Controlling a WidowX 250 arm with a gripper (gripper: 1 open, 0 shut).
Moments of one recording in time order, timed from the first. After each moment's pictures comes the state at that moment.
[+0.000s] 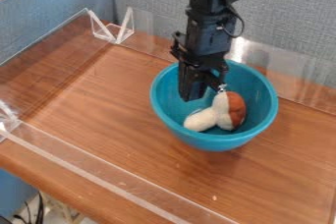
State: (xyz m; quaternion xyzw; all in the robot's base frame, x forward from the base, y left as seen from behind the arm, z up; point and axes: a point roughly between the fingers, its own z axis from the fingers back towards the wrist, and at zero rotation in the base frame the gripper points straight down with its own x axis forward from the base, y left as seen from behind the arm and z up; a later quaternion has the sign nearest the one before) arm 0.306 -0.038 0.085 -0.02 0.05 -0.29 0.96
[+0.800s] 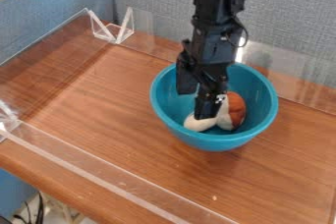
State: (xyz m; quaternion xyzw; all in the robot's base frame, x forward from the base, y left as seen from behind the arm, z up) arm 0.308 -0.044 0.073 -0.03 0.05 -0.36 0.93
